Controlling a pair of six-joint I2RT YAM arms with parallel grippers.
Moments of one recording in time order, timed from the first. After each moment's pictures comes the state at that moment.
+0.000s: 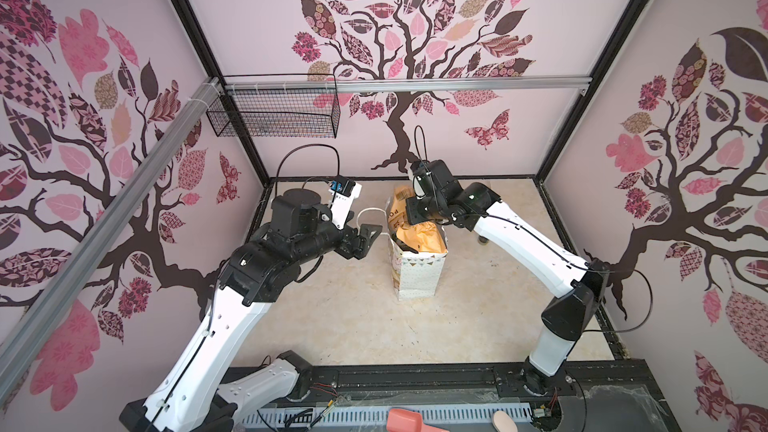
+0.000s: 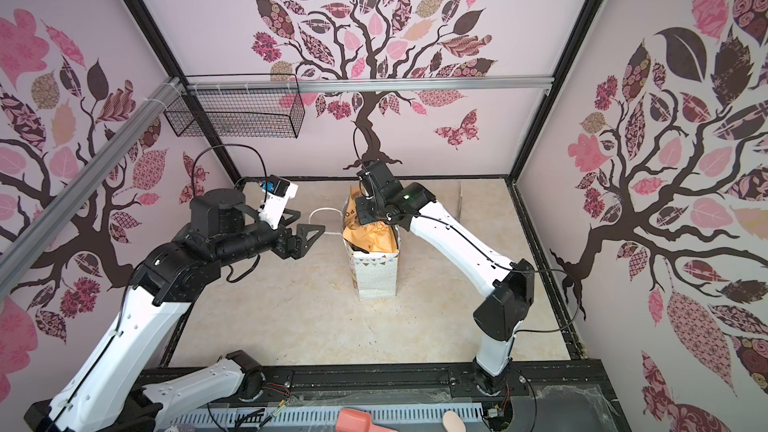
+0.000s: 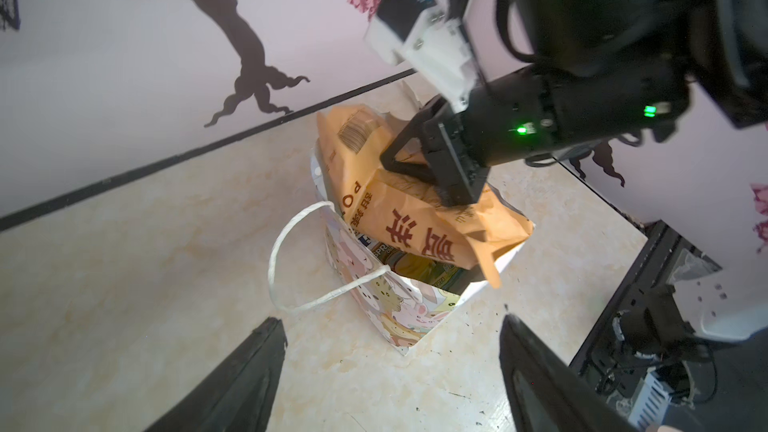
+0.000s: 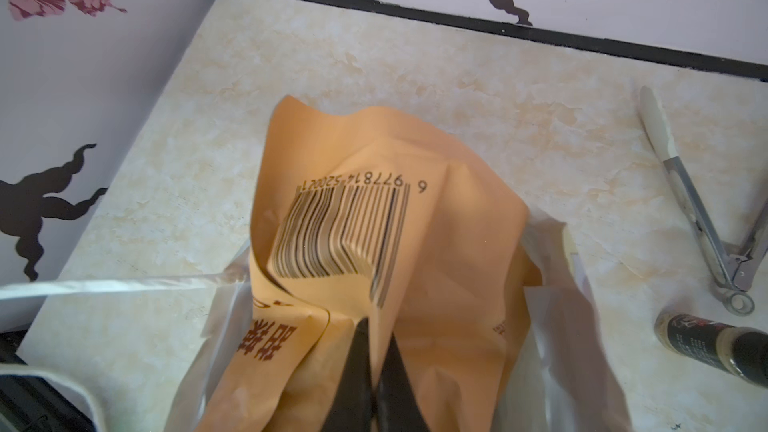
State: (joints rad) left arm -0.54 1.08 1.48 -0.89 0.13 -0.09; right arm 0.73 1.75 1.87 -0.87 0.12 0.38
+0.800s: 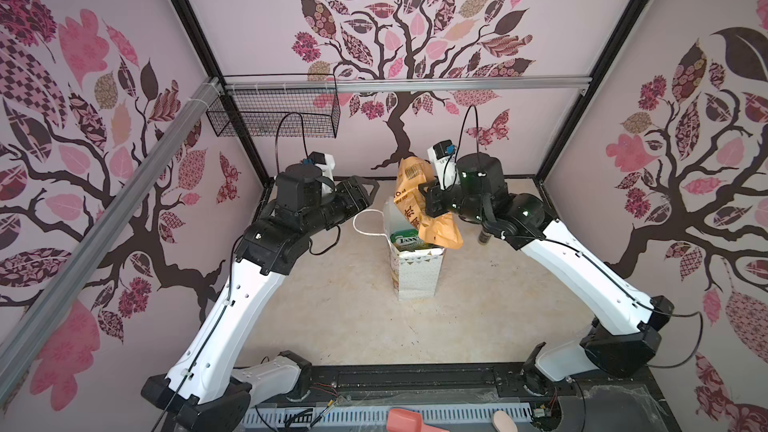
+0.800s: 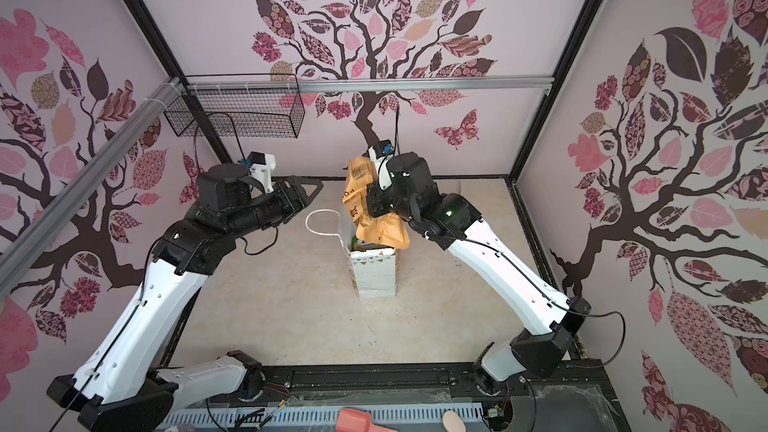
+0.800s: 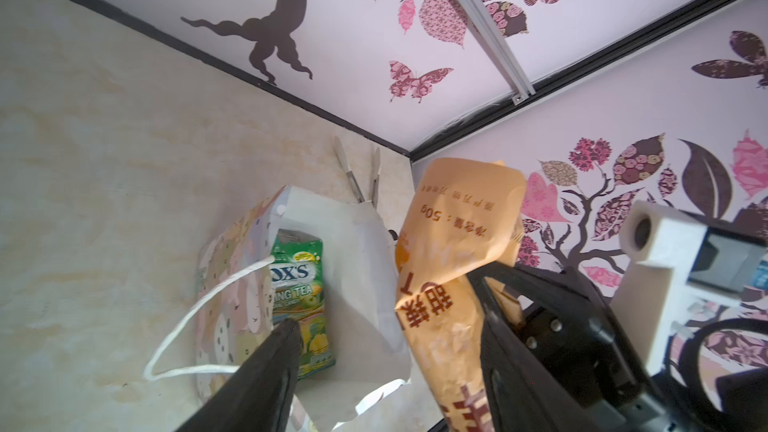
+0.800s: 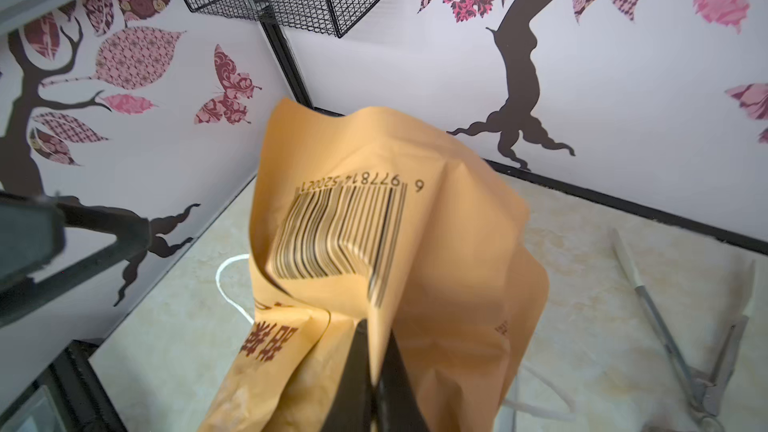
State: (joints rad) left arm -0.46 1.21 1.58 -0.70 0.20 -0.85; right arm 0.77 1.48 1.76 -0.67 0.12 0.21
